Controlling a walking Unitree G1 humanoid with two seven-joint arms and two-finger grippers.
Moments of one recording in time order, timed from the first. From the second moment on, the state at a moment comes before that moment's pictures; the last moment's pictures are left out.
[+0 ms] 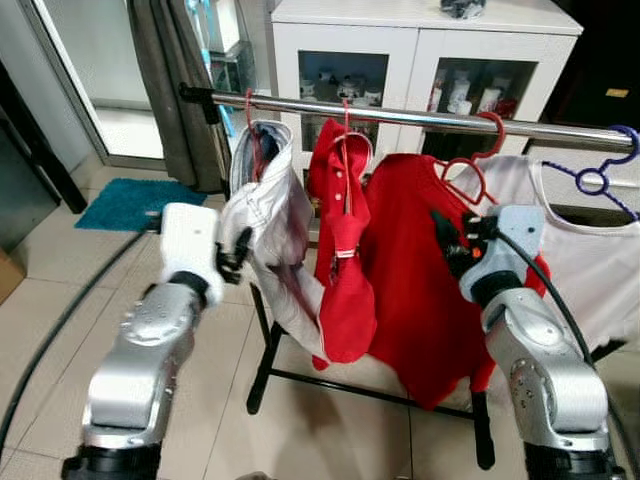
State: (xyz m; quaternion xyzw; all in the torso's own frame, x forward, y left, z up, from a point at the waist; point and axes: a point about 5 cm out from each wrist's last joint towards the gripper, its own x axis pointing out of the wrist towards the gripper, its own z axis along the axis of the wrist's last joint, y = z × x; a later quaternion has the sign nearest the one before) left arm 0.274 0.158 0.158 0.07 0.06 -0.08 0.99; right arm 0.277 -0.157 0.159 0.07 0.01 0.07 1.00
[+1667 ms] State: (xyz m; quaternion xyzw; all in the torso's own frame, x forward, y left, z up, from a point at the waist) left arm 0.277 0.144 0.163 0.07 0.00 -0.09 0.99; right arm 0.293 -0.136 0.164 0.00 -0.02 0.08 1.00
